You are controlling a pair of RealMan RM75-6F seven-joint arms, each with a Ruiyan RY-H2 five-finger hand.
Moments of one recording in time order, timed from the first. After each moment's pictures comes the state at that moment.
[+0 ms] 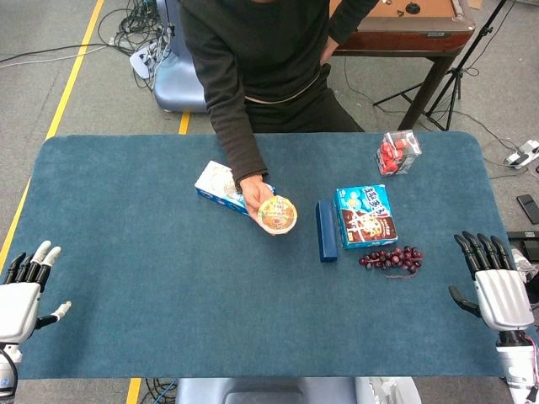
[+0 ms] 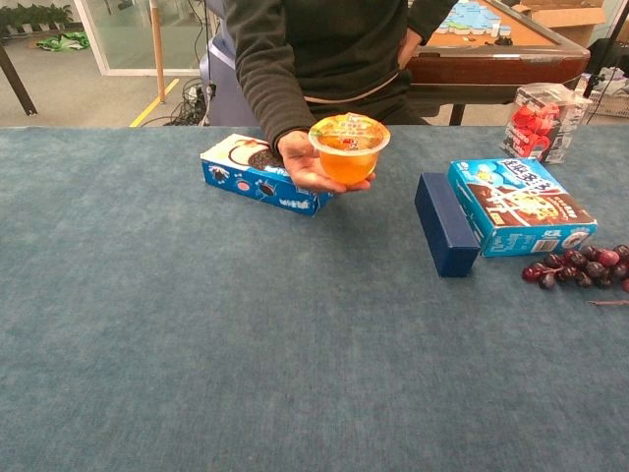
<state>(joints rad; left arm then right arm) -0.11 -1.14 -0.05 -1.58 1.48 1.47 0.10 0.09 -1.12 0.06 -1.62 -1.51 1.47 -0.08</state>
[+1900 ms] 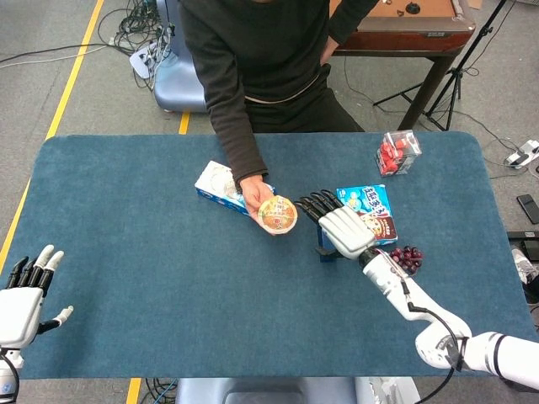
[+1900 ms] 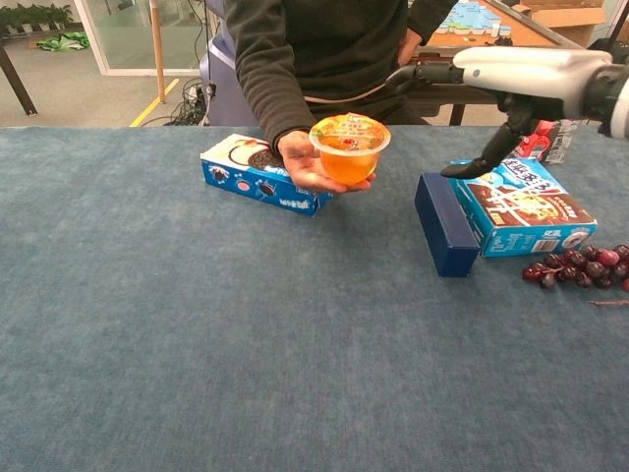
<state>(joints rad) -0.09 -1.14 -0.03 -1.60 1.50 1.50 0.12 0.71 -1.28 0.26 -1.67 -1.31 0.83 -0.18</state>
